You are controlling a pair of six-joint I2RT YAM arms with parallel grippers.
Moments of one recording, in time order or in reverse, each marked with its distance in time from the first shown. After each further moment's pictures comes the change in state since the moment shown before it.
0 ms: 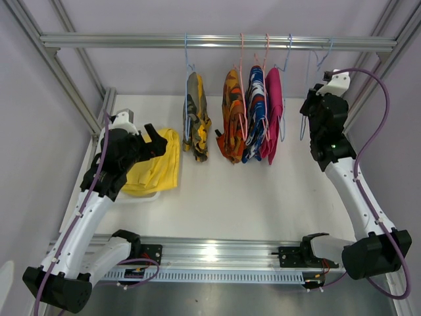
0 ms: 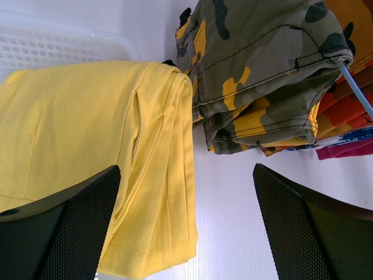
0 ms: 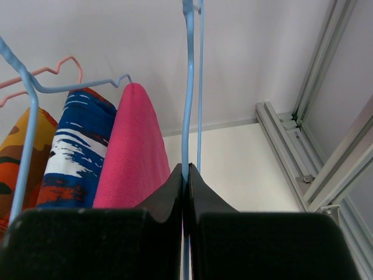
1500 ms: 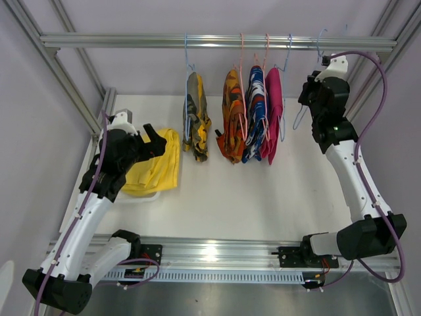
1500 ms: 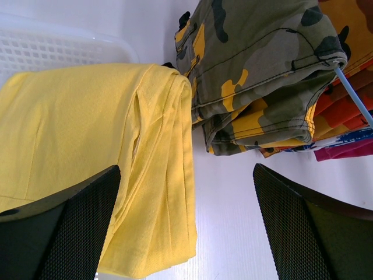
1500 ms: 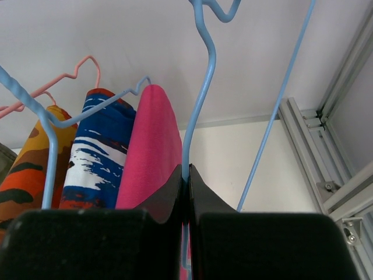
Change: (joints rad) left arm 0.005 -0.012 0.000 0.000 0.003 0.000; right arm -0.026 0.145 0.229 -0.163 -0.109 0.040
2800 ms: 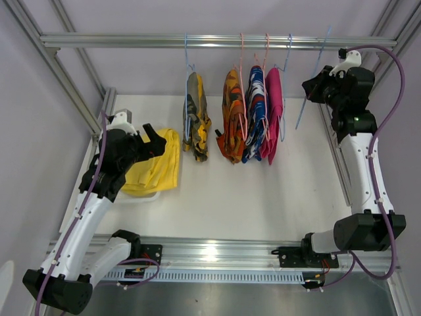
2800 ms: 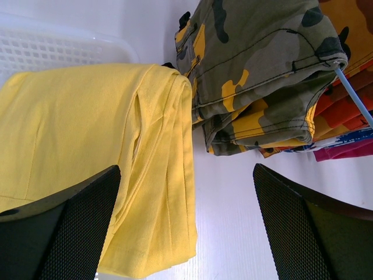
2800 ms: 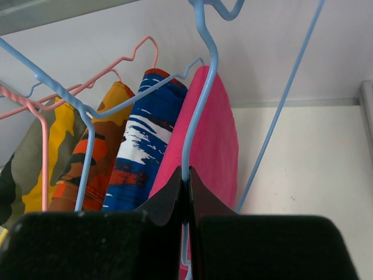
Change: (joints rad) left arm 0.008 0.000 0.000 0.000 0.008 0.000; right arm -0.192 0.037 0.132 -0.169 -0.486 0.127
